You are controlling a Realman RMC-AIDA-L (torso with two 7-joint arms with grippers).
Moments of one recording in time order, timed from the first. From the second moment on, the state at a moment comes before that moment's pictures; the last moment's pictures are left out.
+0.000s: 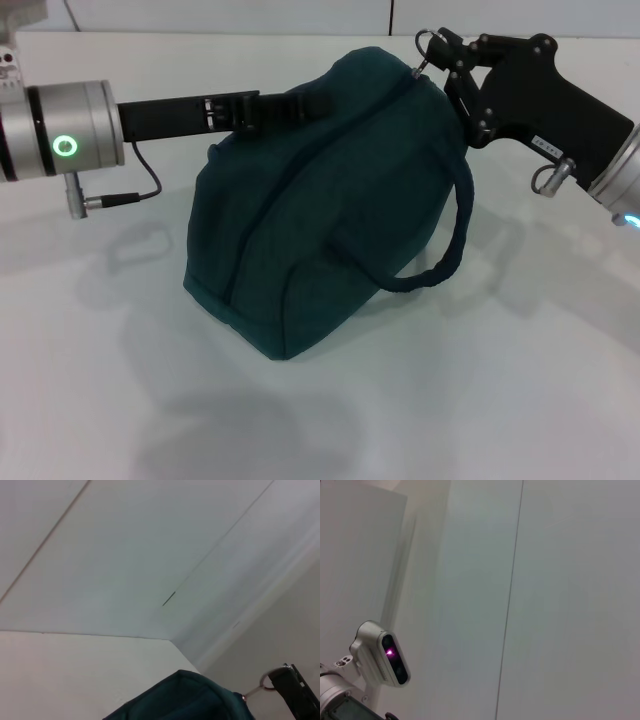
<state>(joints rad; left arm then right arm) -0.64 -2.06 0.67 0.64 1.89 1.53 -1.95 0.52 2.03 -1.78 -0.50 -0.39 -1.22 0.52</state>
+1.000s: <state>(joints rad) -0.64 -2.08 0.69 0.64 1.85 1.58 -1.94 0.52 2.02 -1.77 -0.46 -0.34 -1.23 0.68</state>
